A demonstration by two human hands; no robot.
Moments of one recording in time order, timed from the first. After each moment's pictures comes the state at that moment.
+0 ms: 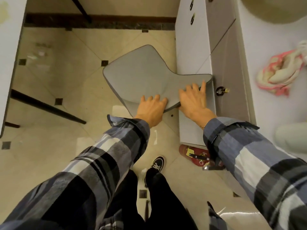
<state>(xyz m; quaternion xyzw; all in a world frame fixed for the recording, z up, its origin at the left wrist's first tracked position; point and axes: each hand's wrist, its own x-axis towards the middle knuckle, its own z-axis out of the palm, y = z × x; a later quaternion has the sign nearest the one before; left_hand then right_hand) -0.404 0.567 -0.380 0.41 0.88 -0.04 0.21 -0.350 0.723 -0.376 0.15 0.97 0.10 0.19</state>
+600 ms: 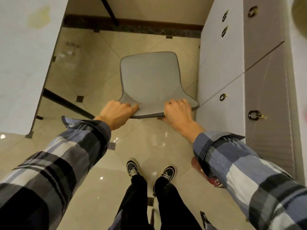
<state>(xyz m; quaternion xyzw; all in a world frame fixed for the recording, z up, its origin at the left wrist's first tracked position) -0.515 0.408 -0.365 0.42 0.88 -0.16 0.18 -0.428 0.622 -0.397 0.01 1.00 -0.01 0.07</state>
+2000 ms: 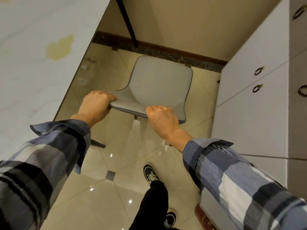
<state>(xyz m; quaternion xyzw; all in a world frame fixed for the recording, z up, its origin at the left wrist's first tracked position) -0.781 0.352 -0.372 0.26 0.96 -0.03 0.08 -0.697 0.578 -0.402 -0.14 0.99 -0.08 -0.03</state>
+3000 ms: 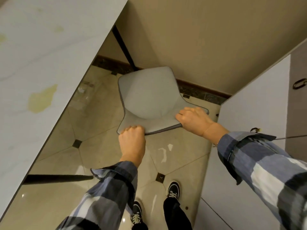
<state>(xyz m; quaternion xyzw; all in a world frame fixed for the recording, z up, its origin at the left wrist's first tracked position) -0.896 0.594 -0.382 0.02 0.99 -0.01 0.13 -0.947 0.829 -0.406 -0.31 0.95 0.06 0.06</state>
